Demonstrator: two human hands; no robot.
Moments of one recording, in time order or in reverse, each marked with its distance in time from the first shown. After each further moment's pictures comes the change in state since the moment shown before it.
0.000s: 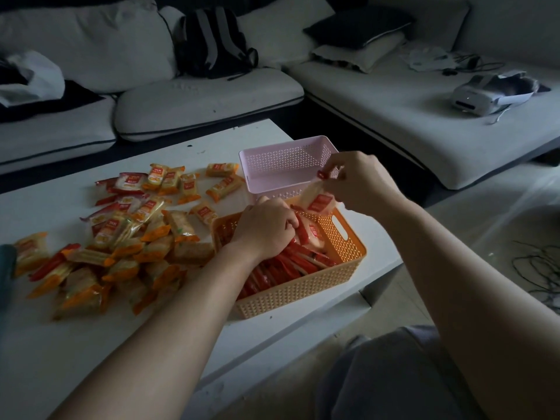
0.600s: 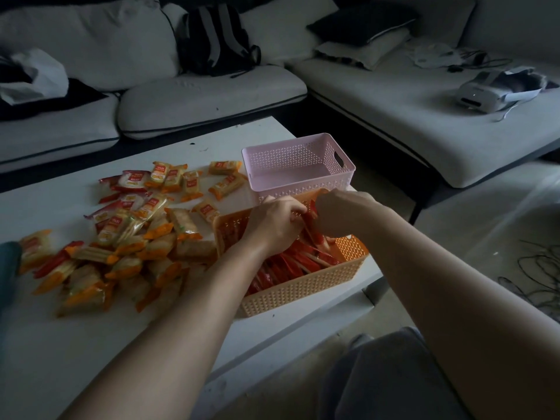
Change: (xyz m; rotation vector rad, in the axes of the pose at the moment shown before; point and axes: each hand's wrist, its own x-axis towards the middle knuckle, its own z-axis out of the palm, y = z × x) left_hand 0.004 0.005 0.005 -0.249 0.062 -0.024; right_hand -0.007 -0.017 0.030 -0.589 -0.440 -0.132
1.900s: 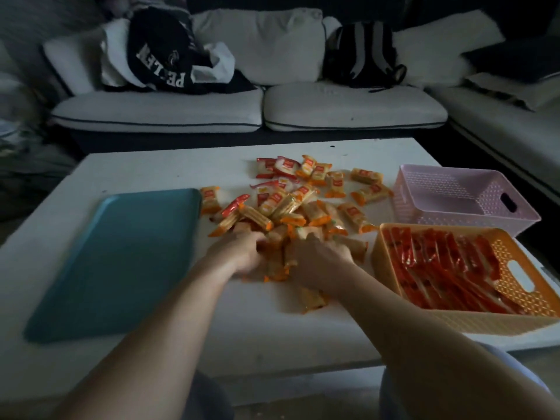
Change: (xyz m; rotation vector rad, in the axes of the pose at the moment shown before) left_hand -0.204 -0.219 -0.157 0.113 -0.165 -0.681; right_hand 0.027 -0.309 0.039 0.074 -0.039 -0.255
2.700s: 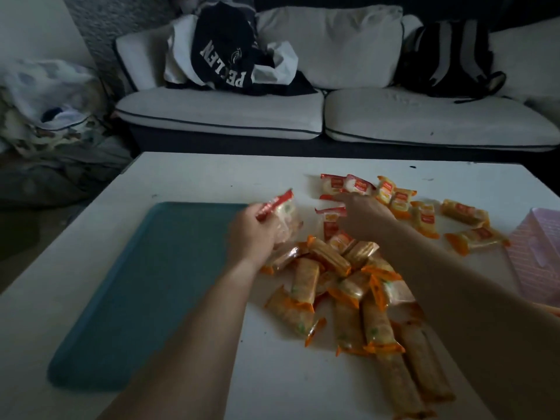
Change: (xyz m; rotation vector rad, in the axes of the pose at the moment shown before) left_hand 0.080 -0.090 -0.039 -0.738 0.712 -0.145; right_hand 0.206 -0.022 -0.046 0.127 0.155 -0.077
